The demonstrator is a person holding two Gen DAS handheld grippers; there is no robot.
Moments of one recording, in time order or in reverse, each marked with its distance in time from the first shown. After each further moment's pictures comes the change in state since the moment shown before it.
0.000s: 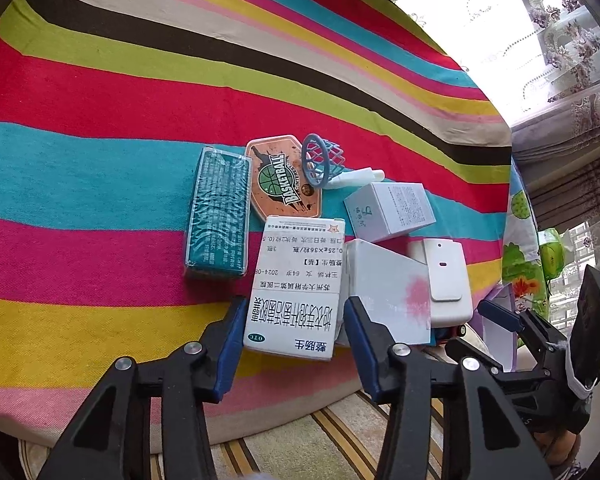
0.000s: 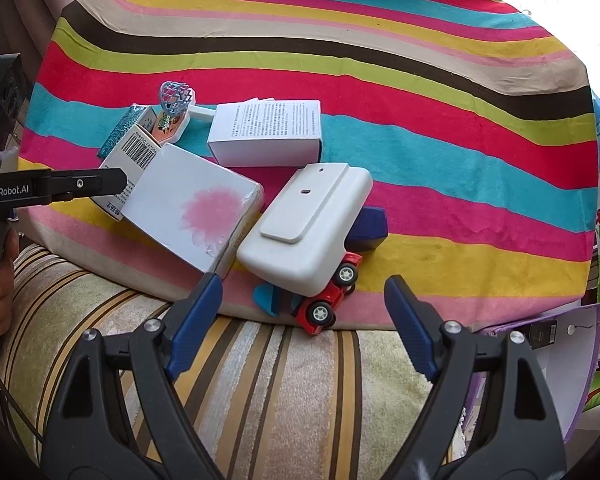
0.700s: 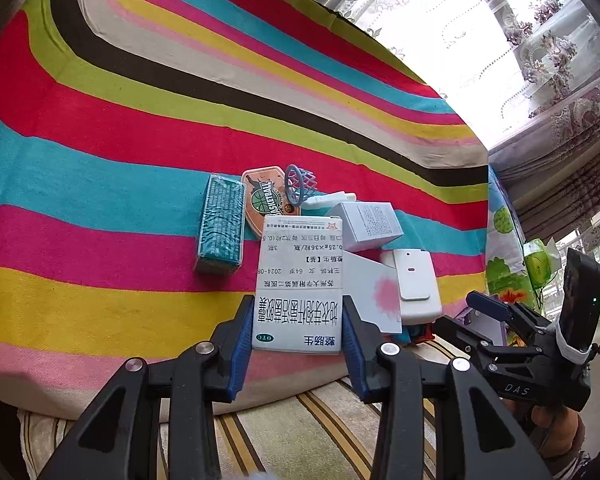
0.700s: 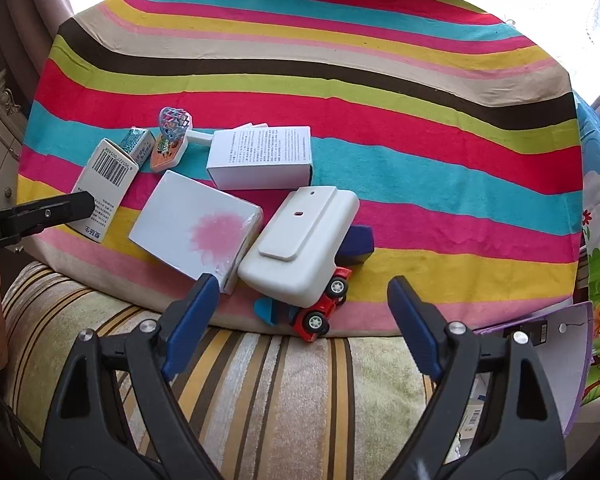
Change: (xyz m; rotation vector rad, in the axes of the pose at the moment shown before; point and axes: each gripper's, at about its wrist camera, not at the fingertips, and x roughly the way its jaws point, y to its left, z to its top) left arm -0.048 -0.007 -0.021 0.011 -0.148 -0.021; right arm -0.026 0.002 0.008 0.041 -0.067 0.004
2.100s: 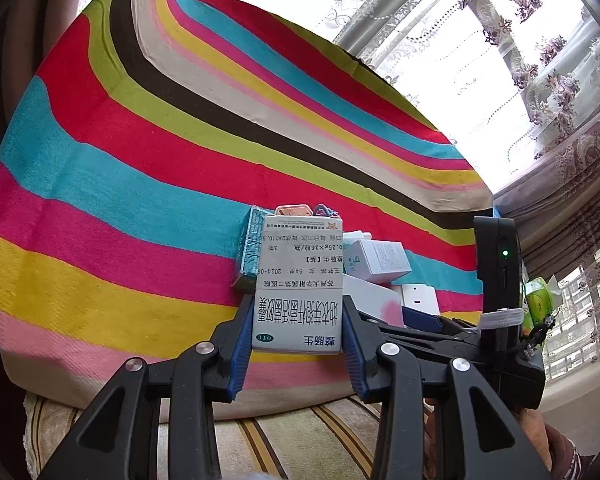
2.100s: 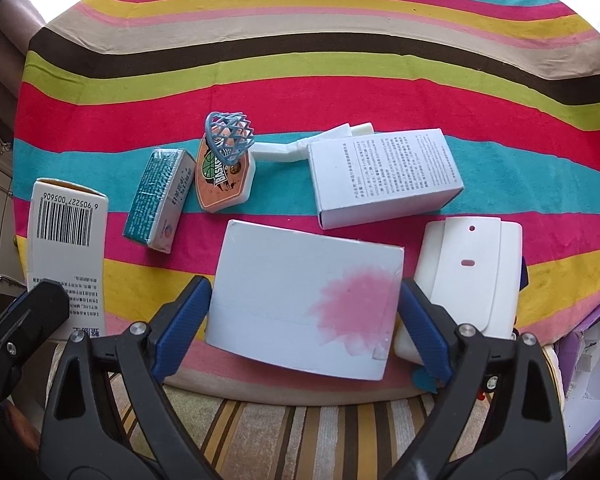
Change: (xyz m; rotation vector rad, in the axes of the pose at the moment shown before) left arm -0.027 0.016 -0.007 -0.057 -0.145 0.027; right arm 0.061 0.071 0.037 0.116 0.104 0.048
